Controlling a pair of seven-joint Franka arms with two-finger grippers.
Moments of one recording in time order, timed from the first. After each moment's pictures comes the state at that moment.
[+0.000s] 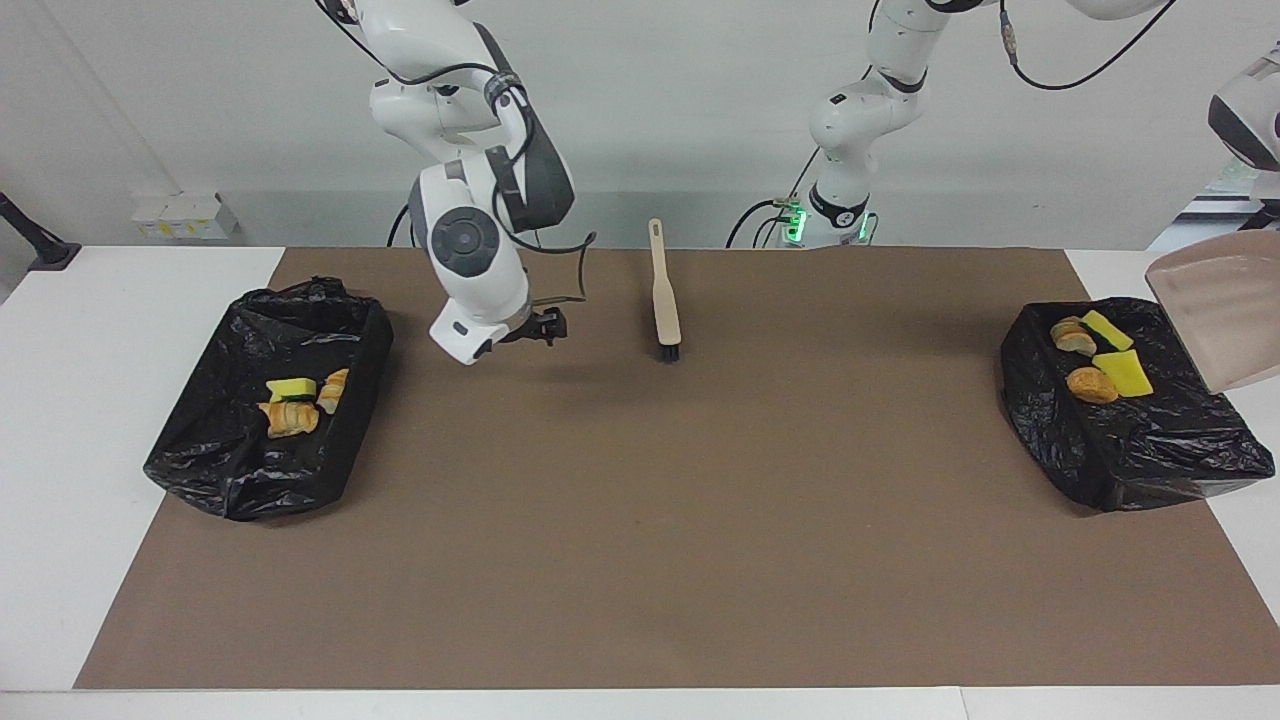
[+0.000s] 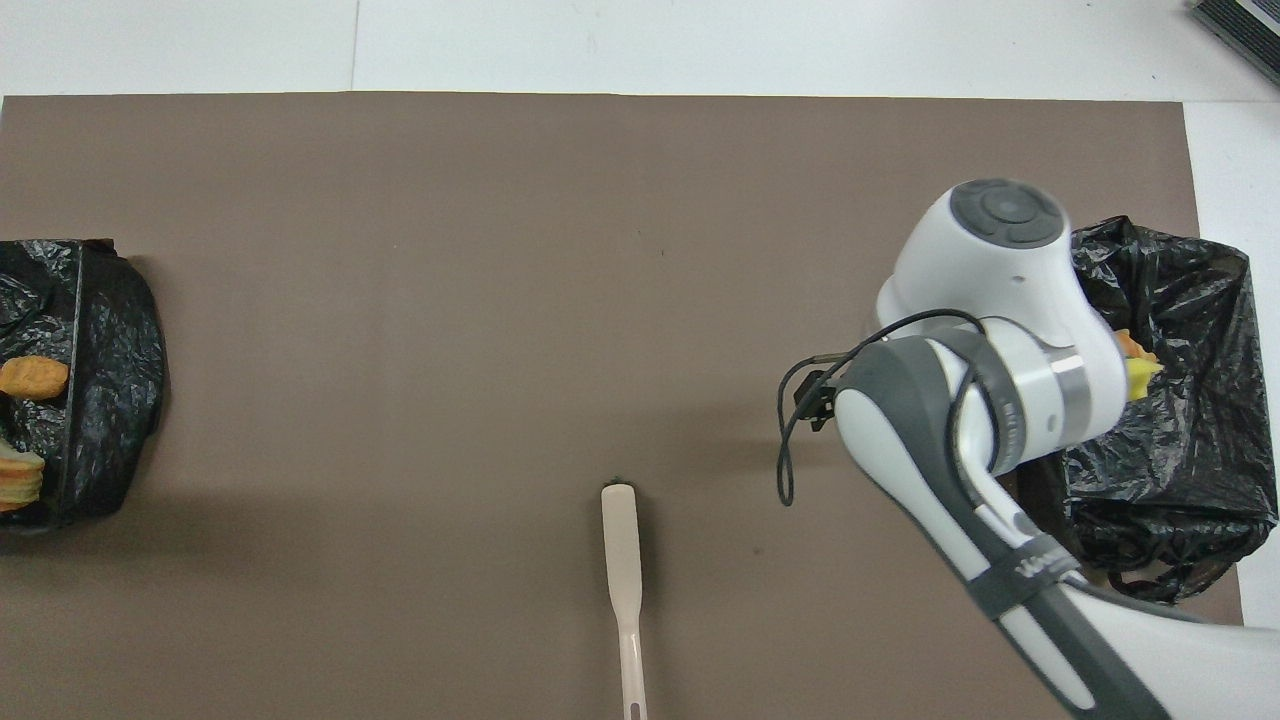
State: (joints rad) left arm 0.42 0.10 0.00 -1.66 1.03 2.01 1.74; right arm 0.05 0.21 0.19 -1.80 0.05 1.70 0.17
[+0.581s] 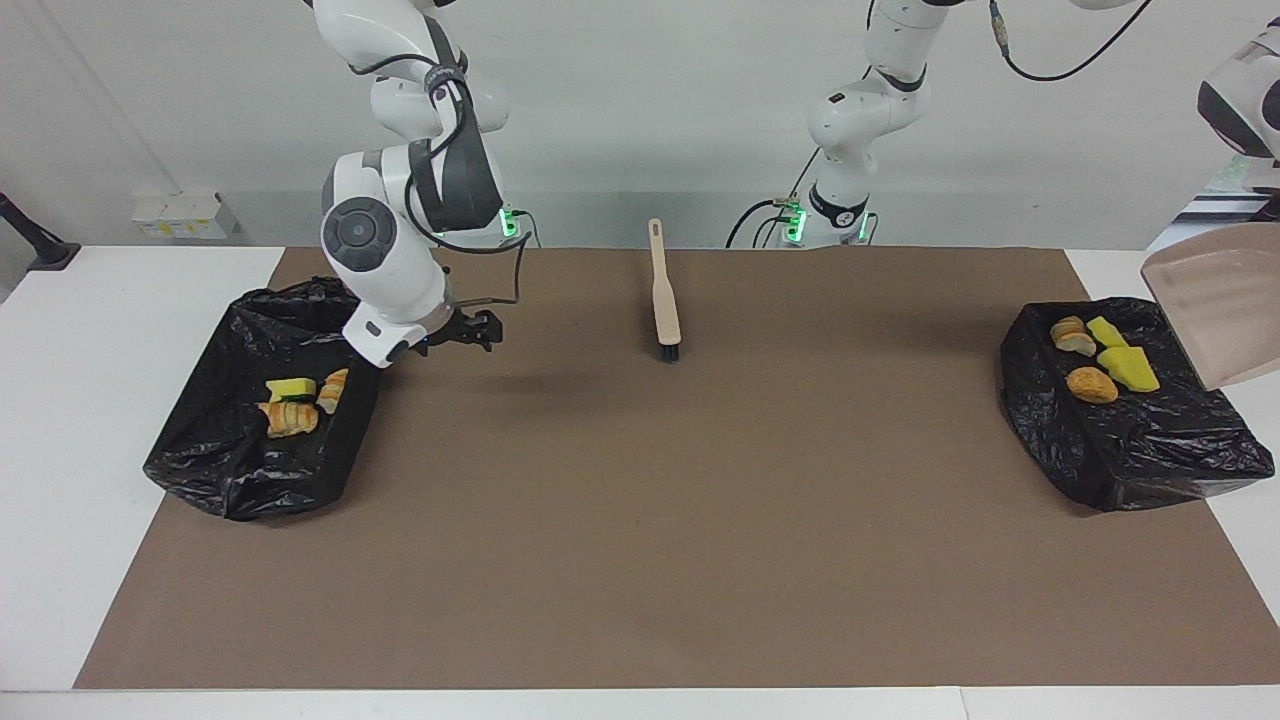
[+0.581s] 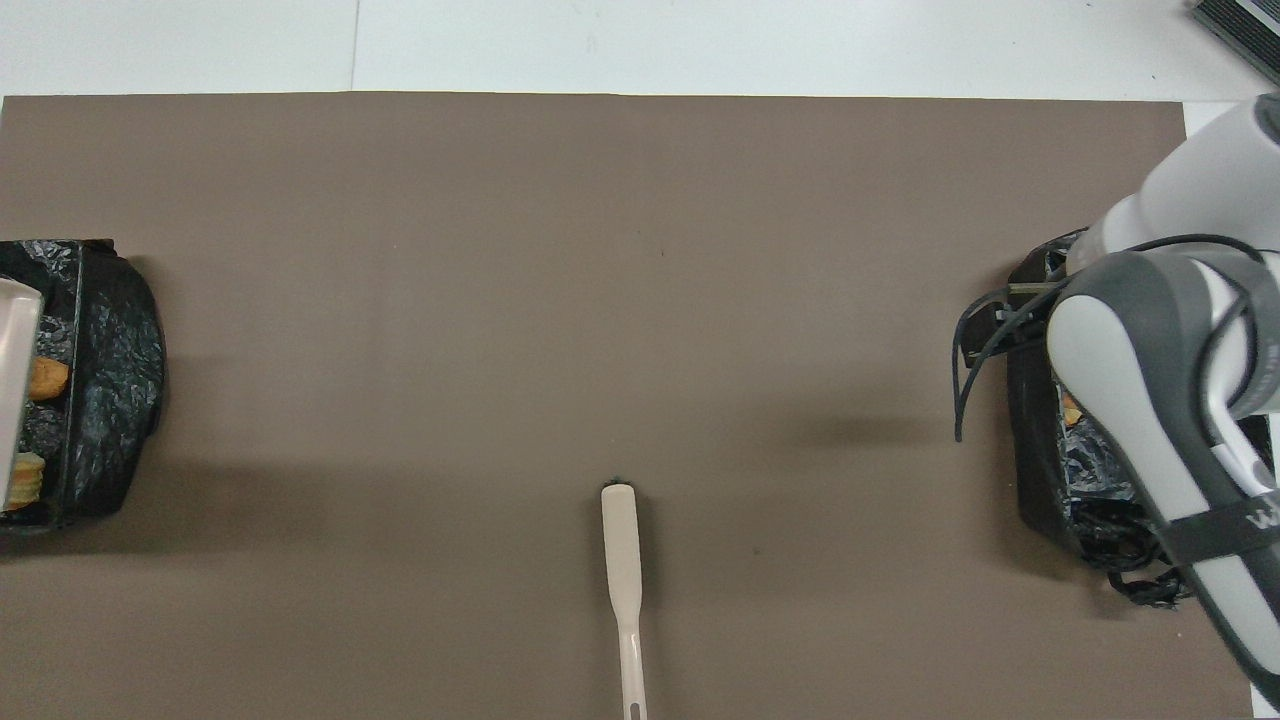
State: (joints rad) left arm 0.27 0.08 -0.04 -1.67 0.79 1.79 1.70; right arm -0.04 0.19 0.05 -1.68 -0.01 1.66 0.06
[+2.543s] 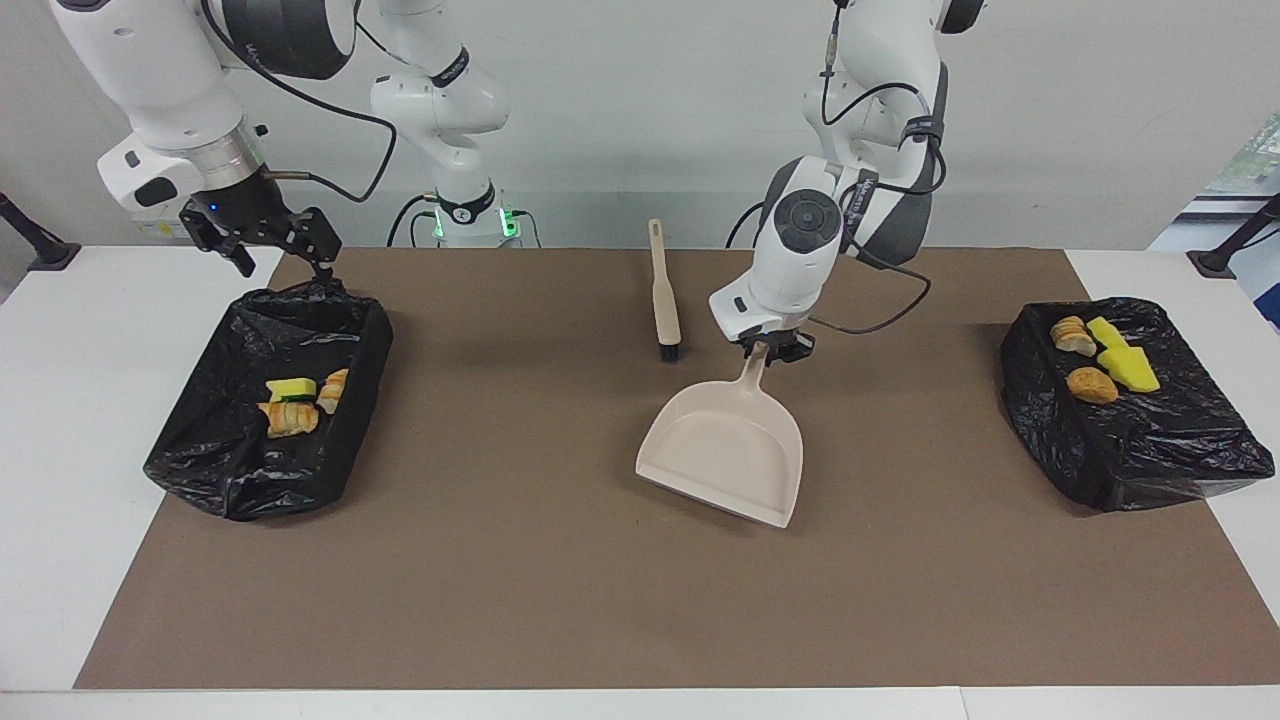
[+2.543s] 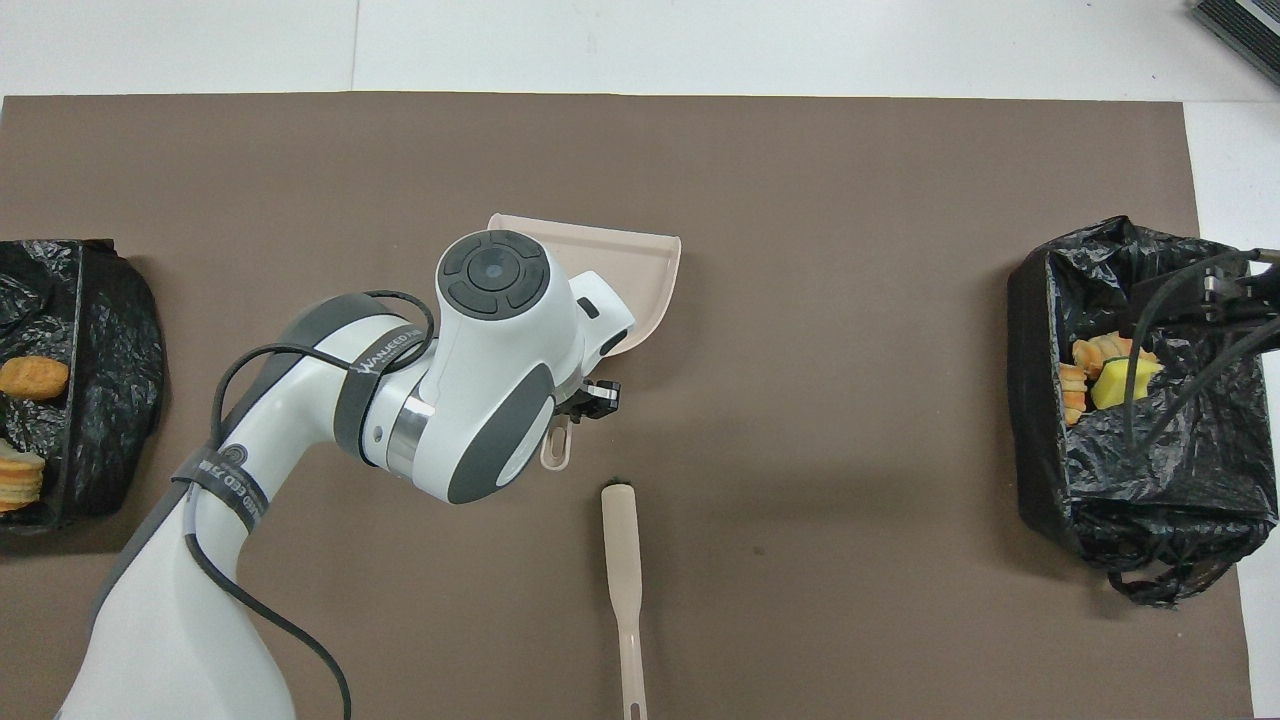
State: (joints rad) left arm -0.56 0.31 -0.05 -1.73 -0.10 1.93 -0.41; right arm 0.02 0.02 -0.07 -1.55 0.02 1.53 0.12
